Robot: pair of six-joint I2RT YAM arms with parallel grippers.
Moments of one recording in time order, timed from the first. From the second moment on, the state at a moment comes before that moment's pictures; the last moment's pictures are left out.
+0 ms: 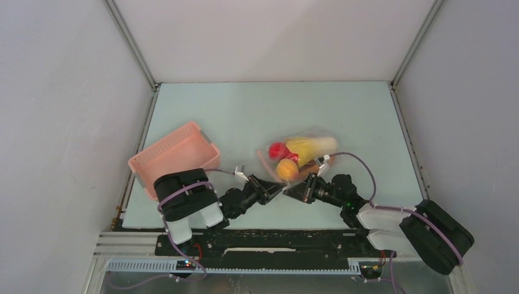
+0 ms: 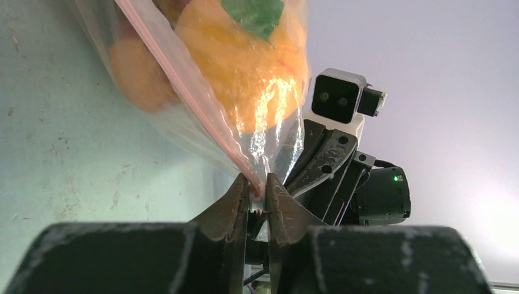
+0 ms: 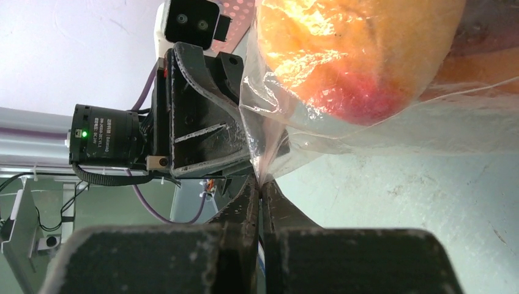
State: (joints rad) left arm -1.07 1.79 0.20 1.51 -0.23 -1.53; right arm 0.69 1.19 0.08 0.89 -0.42 1.07
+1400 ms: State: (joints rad) left arm -1.12 1.78 0.20 1.46 -0.26 -1.52; right arm 0.59 0.71 0.06 0.32 -0.55 0.96
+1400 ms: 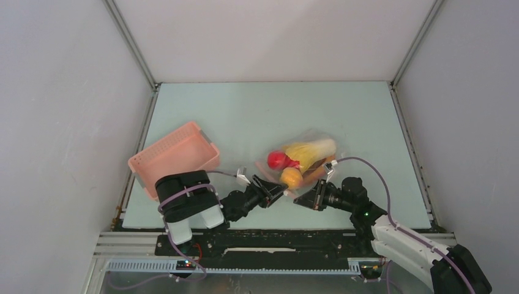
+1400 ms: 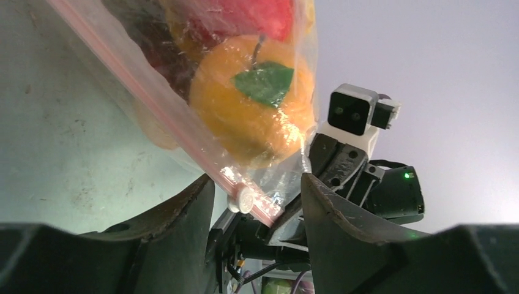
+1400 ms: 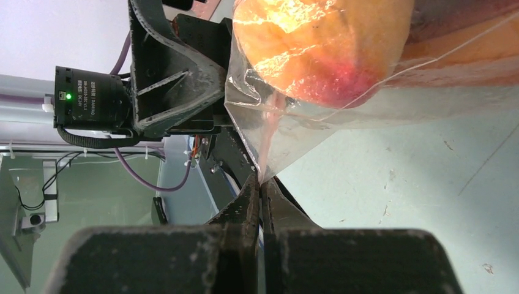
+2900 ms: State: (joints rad) left arm -1.05 1.88 0.11 1.51 -0.36 -1.60; right arm 0.61 0.62 0.08 0.25 -0.49 0.95
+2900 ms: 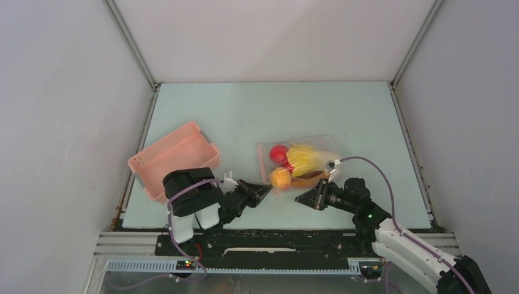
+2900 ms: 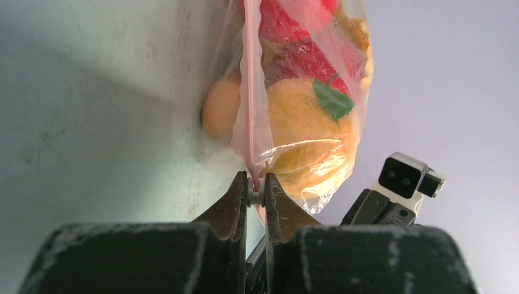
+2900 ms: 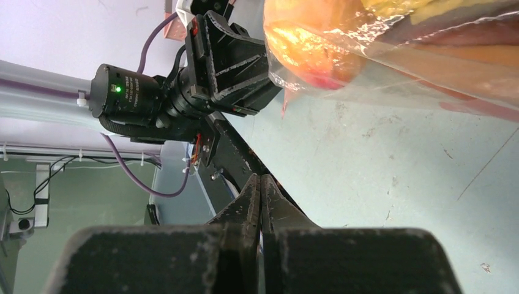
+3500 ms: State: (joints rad) left arm -1.05 1.78 0.12 1.50 -0.30 -1.56; right arm 0.70 0.86 0.12 0.35 -0.40 0.96
